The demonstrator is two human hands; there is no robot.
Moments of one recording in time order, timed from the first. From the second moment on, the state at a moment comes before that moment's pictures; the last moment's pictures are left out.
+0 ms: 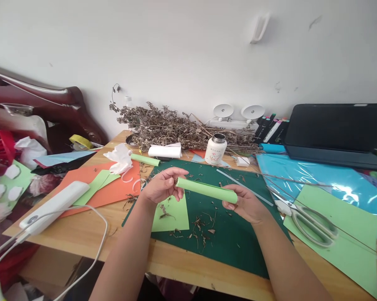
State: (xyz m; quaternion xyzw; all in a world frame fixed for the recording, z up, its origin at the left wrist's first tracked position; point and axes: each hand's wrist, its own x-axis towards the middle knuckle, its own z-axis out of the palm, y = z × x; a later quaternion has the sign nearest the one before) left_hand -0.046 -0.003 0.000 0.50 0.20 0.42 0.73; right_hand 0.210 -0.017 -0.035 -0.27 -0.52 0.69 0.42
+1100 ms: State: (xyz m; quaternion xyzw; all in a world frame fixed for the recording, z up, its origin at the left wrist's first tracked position) left_hand -0.041 -0.009 0.004 0.48 0.15 0.38 0.78; right_hand 0.202 -0.012 -0.041 -0.25 -0.44 0.72 0.48
